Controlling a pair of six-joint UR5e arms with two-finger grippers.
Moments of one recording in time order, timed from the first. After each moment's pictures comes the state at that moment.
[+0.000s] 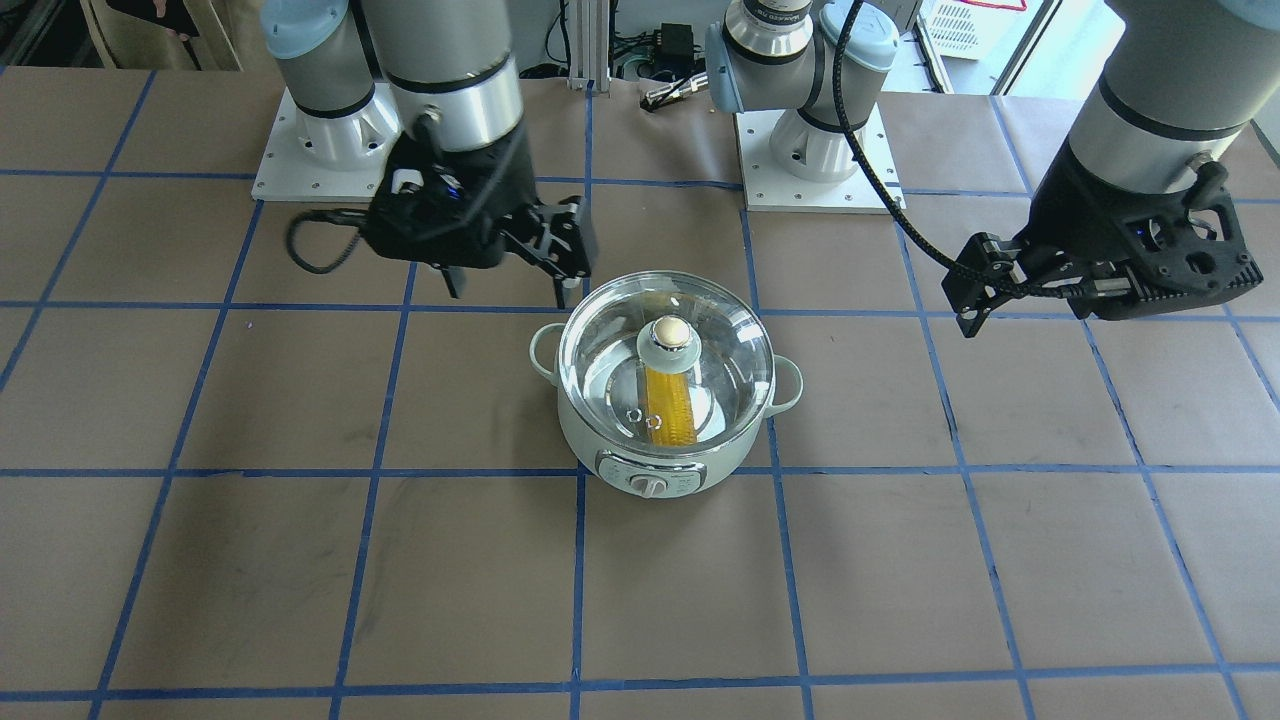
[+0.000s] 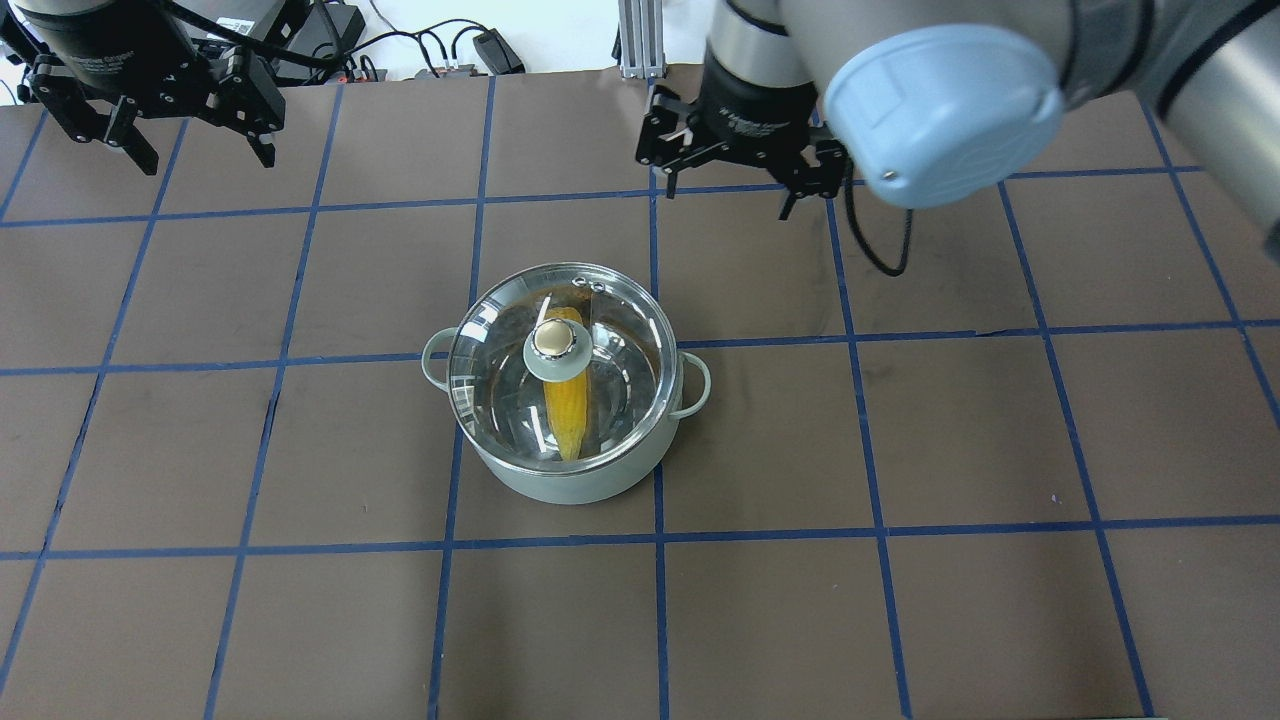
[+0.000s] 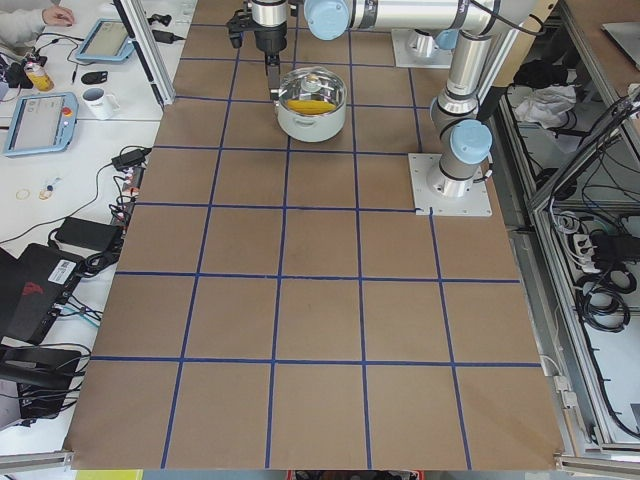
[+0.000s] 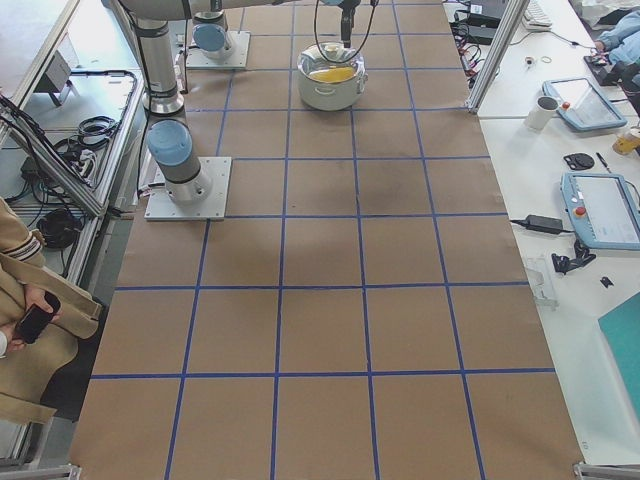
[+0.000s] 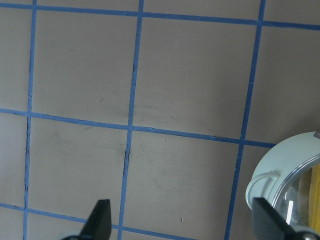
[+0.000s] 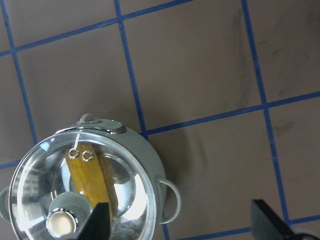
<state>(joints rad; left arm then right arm) -1.44 -1.69 -1.38 -1.59 1.70 0.01 1.84 -1.44 1.45 -1.72 -1.51 0.49</state>
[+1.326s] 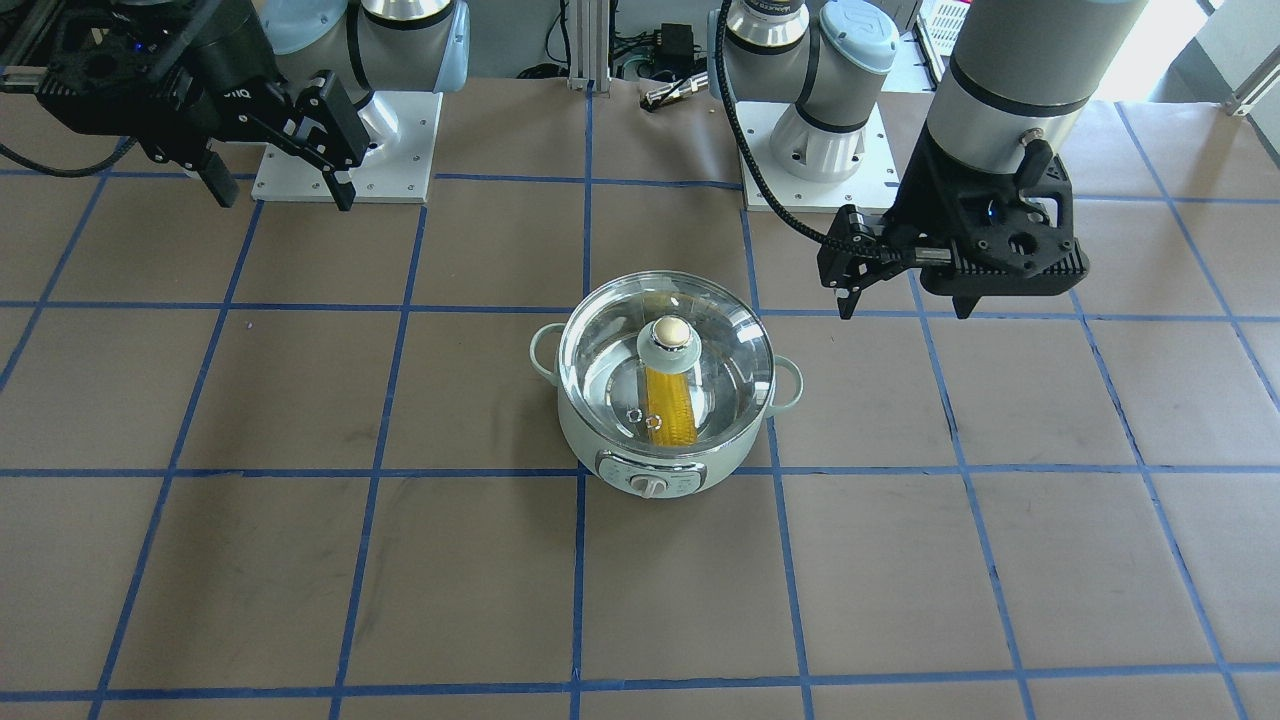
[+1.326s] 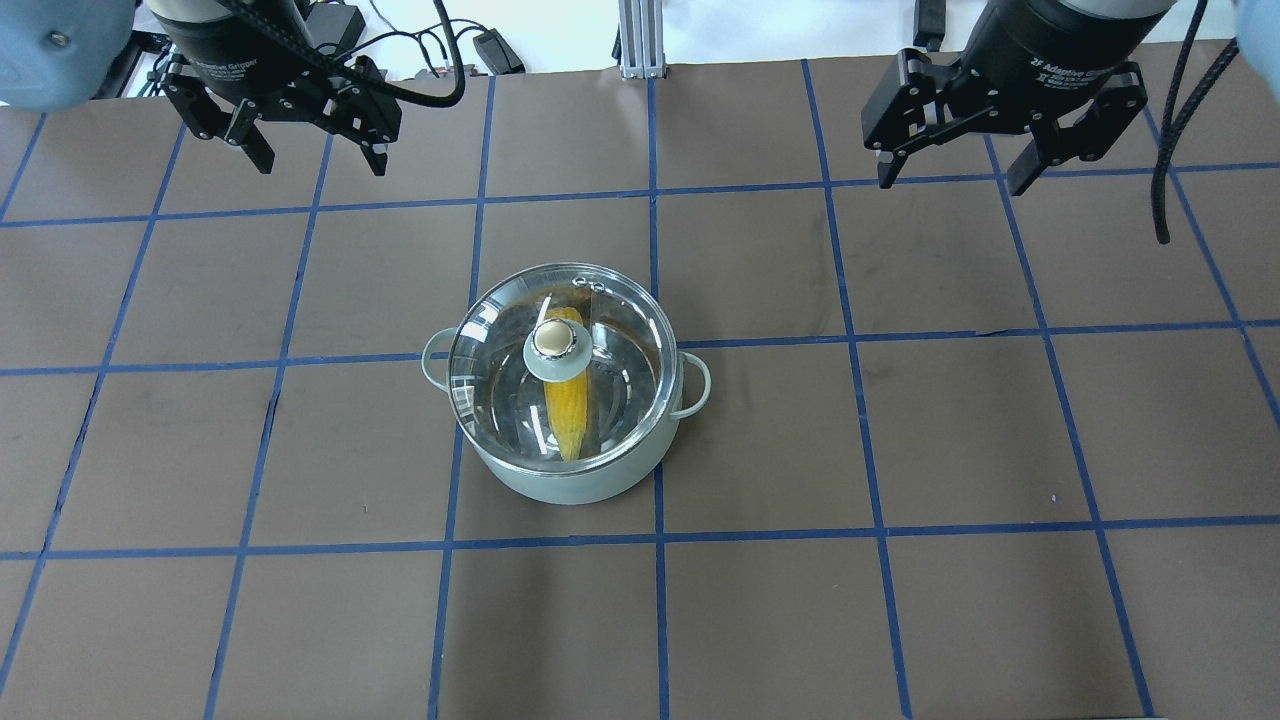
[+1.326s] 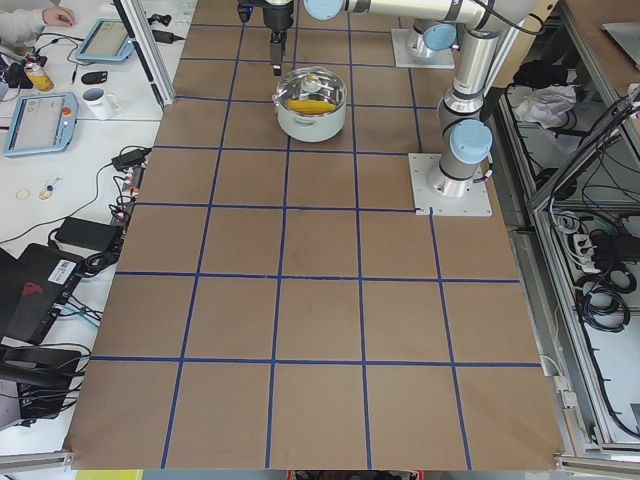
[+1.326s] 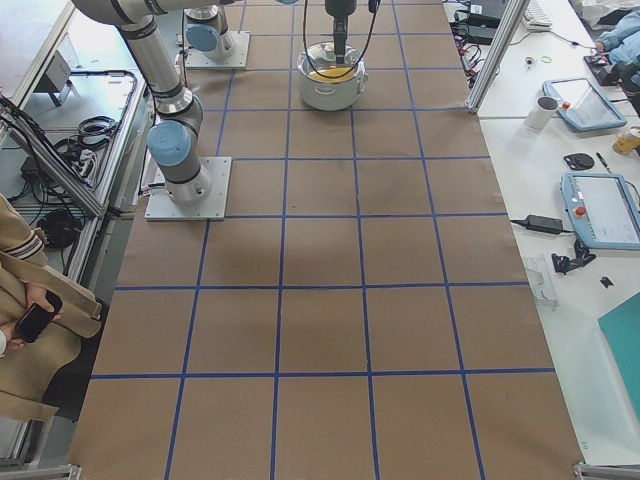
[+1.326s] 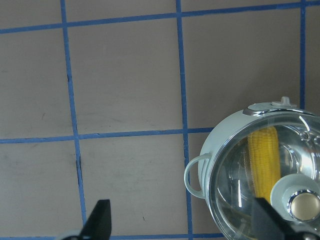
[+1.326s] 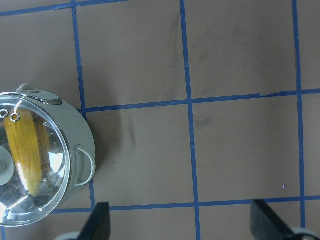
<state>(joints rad) -1.58 -1.69 -1.38 -1.59 1.64 0.03 1.59 -1.62 1.48 -1.51 -1.51 0.09</state>
